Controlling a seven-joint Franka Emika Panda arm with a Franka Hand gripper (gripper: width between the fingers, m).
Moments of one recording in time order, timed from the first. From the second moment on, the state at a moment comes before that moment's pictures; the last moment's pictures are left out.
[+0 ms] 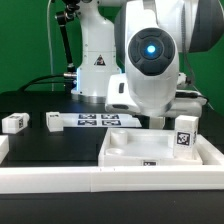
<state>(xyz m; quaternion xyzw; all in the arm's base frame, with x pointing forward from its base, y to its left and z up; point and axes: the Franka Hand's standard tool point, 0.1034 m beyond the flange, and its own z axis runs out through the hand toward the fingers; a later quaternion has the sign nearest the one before) 0.387 0.101 0.023 -0.88 0.11 0.46 0.06</state>
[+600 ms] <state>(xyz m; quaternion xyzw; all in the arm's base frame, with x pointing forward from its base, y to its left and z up) 0.365 0.106 0.007 -0.88 0.11 0.46 0.06</state>
